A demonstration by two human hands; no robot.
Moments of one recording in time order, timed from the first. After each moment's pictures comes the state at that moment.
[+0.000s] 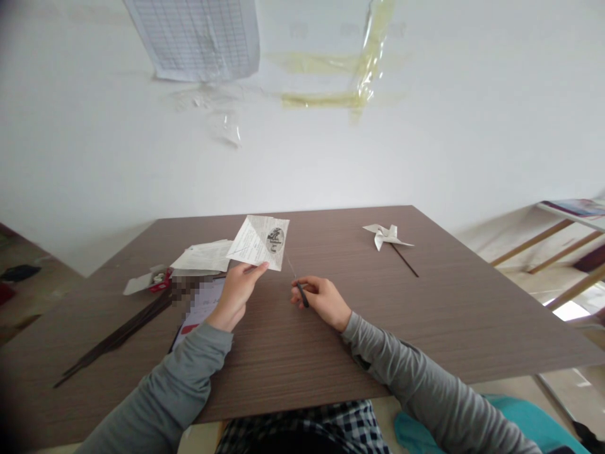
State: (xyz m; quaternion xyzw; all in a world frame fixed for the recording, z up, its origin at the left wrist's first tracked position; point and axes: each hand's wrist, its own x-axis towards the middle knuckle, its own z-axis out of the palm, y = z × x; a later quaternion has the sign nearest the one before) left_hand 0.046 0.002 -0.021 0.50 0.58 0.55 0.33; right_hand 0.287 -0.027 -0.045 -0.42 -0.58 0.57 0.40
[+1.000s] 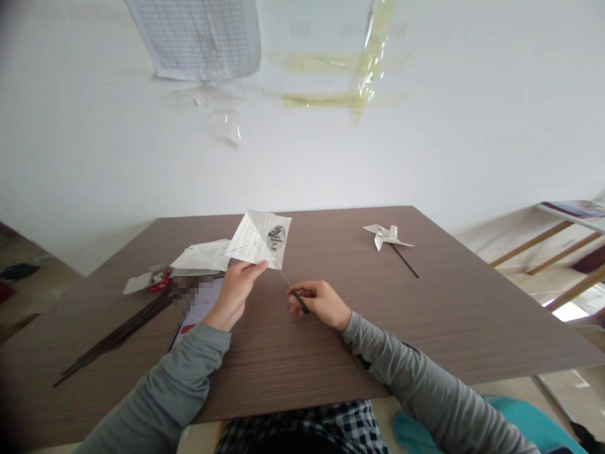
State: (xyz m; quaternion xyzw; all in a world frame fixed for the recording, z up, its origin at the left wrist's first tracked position) left_hand 0.047 0.003 -0.023 0.49 0.55 0.57 0.37; right_hand 0.288 -0.031 -0.036 -0.39 -0.60 0.61 0.35
